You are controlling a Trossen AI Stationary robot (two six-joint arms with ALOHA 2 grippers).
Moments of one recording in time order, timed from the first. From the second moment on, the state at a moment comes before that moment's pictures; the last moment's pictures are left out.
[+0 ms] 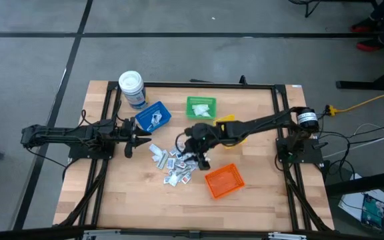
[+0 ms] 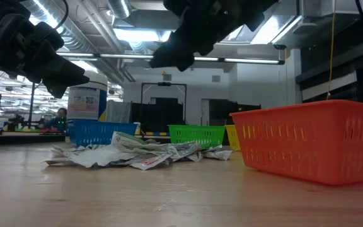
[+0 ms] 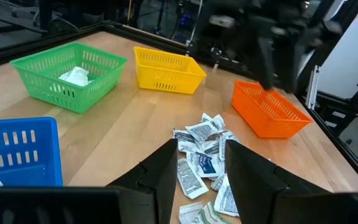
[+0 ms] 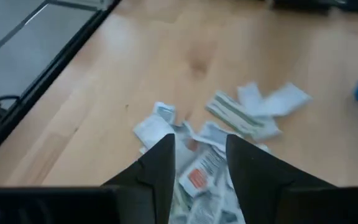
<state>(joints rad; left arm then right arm) 0.07 0.21 0.01 0.03 -0.01 -0.30 0.08 1.80 1.28 -0.10 -0.26 -0.17</state>
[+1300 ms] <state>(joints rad) 0.07 0.21 0.01 0.03 -0.01 -0.30 0.21 2.04 1.28 0.06 -0.04 -0.30</state>
